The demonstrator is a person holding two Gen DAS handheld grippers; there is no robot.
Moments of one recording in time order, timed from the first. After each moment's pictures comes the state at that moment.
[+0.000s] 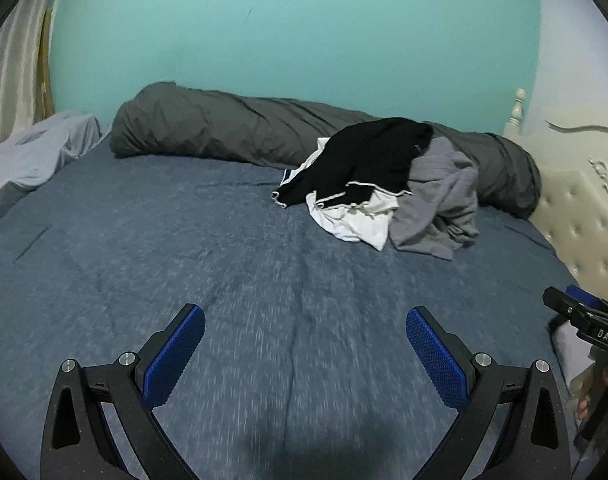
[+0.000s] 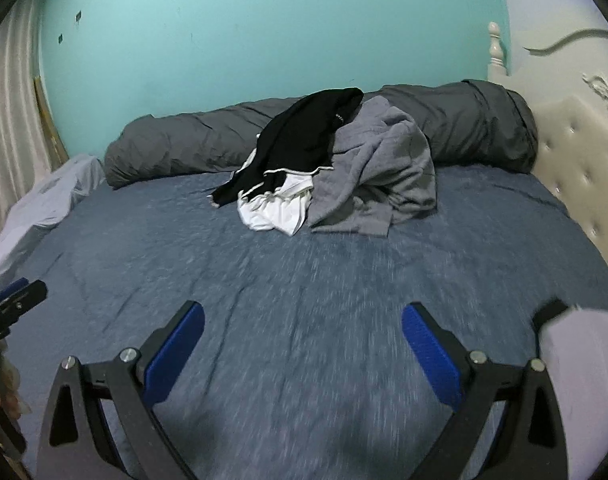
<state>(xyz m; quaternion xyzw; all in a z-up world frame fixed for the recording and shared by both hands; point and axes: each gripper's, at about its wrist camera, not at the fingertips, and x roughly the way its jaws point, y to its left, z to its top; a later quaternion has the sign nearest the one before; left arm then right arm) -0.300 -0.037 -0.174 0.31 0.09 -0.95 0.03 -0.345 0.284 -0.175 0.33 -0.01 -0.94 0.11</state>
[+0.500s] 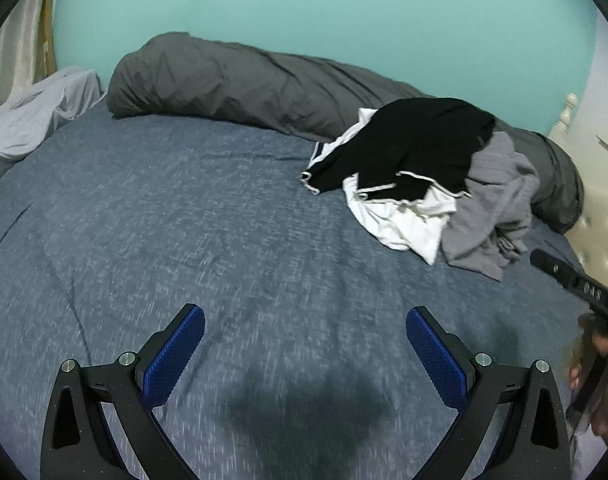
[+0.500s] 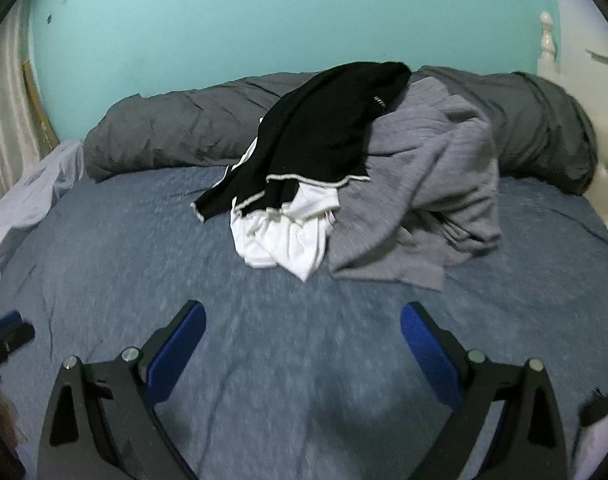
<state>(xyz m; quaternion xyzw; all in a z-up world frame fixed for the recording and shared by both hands) -0.429 -0.099 -0.210 0.38 0.13 -0.92 0.06 -0.535 0.223 -0.204 0.37 -0.01 -0.92 0.13</state>
